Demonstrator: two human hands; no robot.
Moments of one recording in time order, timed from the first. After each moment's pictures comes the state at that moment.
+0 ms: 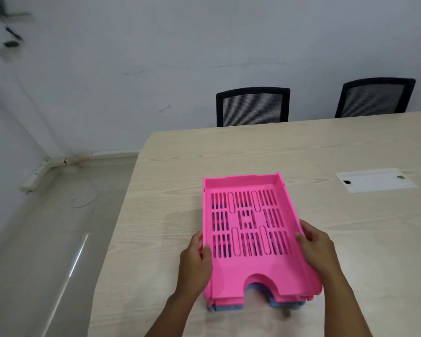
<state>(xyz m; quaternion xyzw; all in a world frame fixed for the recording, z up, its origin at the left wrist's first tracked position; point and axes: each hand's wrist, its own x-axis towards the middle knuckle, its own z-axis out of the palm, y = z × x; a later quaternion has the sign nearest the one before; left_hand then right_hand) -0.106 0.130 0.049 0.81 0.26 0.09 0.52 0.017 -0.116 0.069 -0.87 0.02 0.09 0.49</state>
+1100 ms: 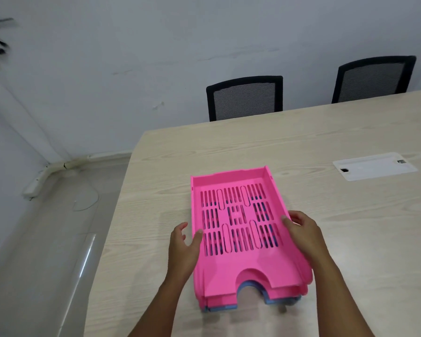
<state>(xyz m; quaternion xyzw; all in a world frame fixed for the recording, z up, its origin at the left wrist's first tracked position) -0.071 0.137 0.040 0.76 0.35 0.08 0.54 0.051 -0.120 0.055 -0.83 0.06 0.15 0.53</state>
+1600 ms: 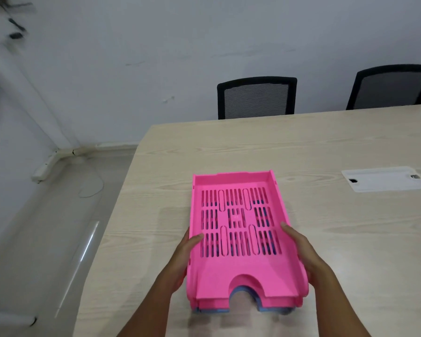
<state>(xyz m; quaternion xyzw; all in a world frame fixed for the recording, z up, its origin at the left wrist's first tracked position) -0.066 0.146 0.008 0.59 0.28 -0.06 0.76 0.071 -0.131 0.014 -0.66 0.05 0.37 0.65</state>
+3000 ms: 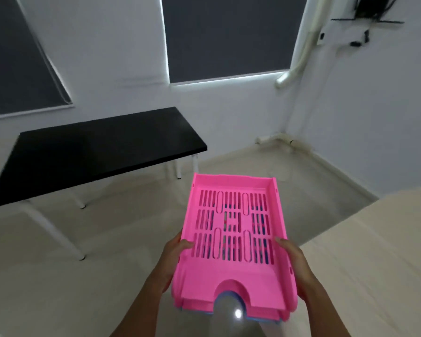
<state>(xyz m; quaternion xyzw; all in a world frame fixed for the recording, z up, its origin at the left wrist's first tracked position) -0.544 0.302 0.030 0.37 0.52 0.42 0.64 -0.238 0.285 0.038 -0.54 -0.35 0.61 0.46</state>
